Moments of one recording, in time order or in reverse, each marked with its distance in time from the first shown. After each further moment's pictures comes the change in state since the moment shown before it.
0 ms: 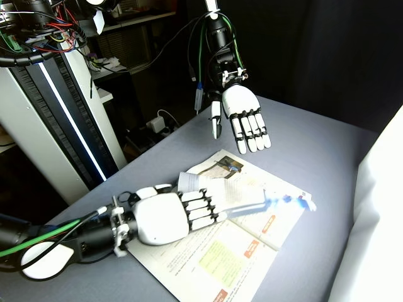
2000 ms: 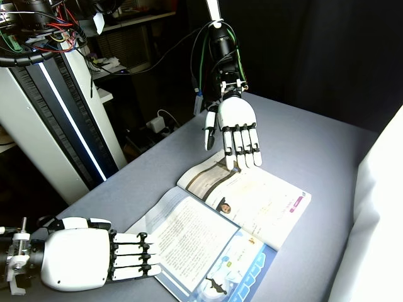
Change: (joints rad) left arm -0.203 -0.098 0.077 0.212 0.122 -0.073; right arm -0.145 0.434 -0.249 -0.348 -0.174 0.274
